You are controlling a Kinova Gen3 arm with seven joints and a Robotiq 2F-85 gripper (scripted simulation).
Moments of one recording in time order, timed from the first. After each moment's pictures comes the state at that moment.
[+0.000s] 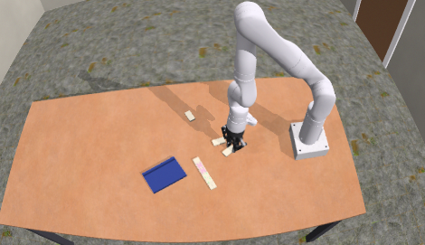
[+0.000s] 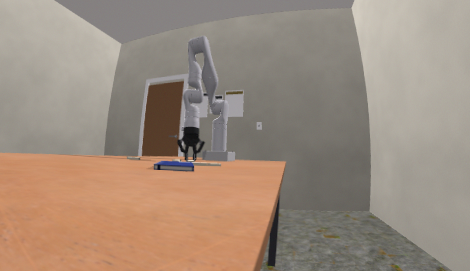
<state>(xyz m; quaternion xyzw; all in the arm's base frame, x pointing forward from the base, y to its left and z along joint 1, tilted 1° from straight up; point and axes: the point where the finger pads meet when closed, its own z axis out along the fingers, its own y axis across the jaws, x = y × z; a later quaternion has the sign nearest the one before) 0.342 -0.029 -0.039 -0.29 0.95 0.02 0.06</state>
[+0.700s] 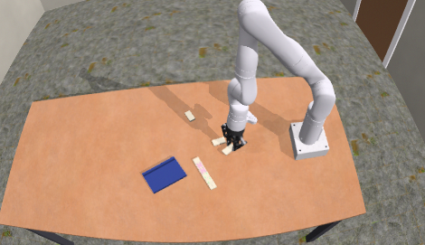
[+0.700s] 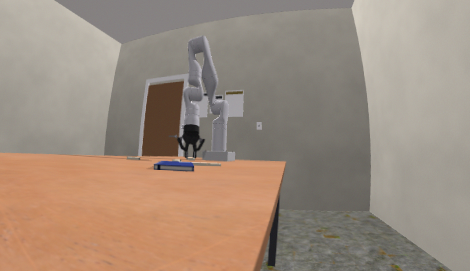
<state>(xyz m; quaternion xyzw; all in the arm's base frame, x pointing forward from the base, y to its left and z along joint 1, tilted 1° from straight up) 0.342 -0.030 -0.028 -0.29 0.95 0.02 0.06</state>
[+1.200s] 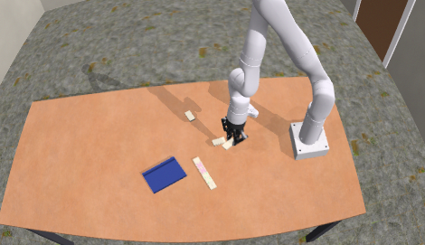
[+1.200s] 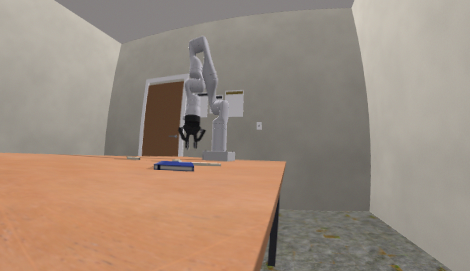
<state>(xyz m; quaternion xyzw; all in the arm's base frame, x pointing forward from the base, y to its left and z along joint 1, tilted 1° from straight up) 0.342 -0.029 0.019 -0.30 0.95 0.01 0.06</state>
